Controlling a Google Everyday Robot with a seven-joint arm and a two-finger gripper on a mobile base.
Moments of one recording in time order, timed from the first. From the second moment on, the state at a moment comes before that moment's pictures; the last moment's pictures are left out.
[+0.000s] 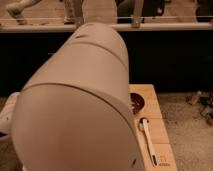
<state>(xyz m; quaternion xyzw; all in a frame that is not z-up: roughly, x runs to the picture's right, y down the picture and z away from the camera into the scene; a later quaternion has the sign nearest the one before) -0.283 0.227 0.657 -0.09 0.30 0.91 0.26</state>
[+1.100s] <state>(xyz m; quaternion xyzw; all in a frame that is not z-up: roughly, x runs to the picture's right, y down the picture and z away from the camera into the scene) -0.326 0.263 0.691 -0.07 0.33 0.90 0.26</state>
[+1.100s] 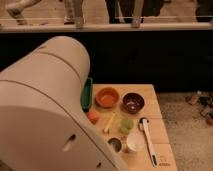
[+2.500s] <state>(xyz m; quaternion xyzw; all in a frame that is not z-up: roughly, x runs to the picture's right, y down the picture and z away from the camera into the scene) -0.356 0.277 0.747 -0.10 0.37 0.89 0.26</state>
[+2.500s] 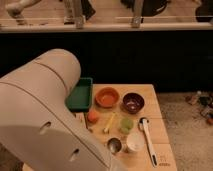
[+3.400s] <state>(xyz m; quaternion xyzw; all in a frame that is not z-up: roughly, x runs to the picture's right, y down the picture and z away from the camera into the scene) -0.349 0.290 0.782 -0.11 0.42 0.87 0.25</state>
